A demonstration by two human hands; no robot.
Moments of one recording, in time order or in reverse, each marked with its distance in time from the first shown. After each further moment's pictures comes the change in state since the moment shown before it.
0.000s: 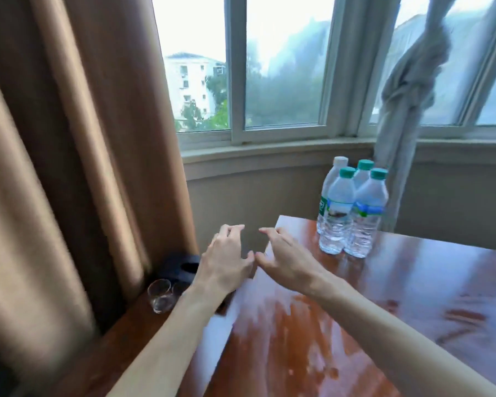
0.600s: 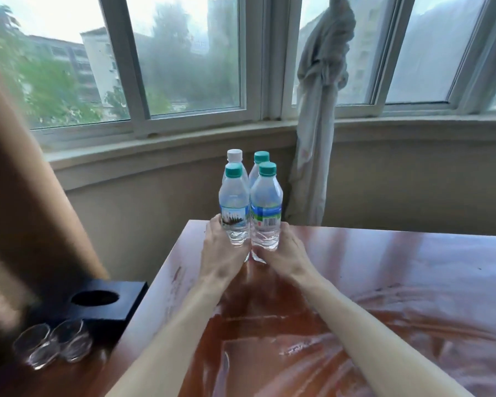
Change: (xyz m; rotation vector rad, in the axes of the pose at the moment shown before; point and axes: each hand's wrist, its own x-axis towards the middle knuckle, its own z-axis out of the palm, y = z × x) left_hand 0.098 0.154 0.173 -0.405 0.020 -0.090; right_hand 0.007 0.233 -0.059 0.296 0.248 0.427
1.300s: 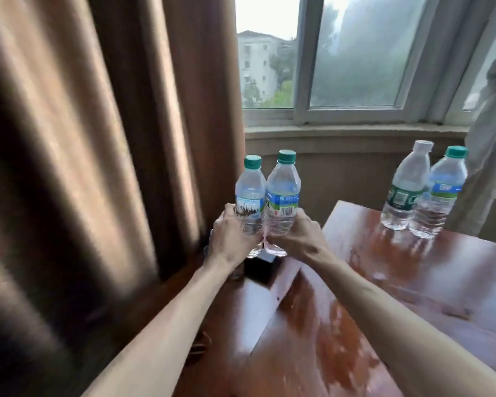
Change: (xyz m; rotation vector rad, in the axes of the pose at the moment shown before) left_hand -0.112 -0.142 -0.273 0.164 0.321 -0.146; right_hand -0.115 -0.207 0.188 -0.016 -0.313 -0.265
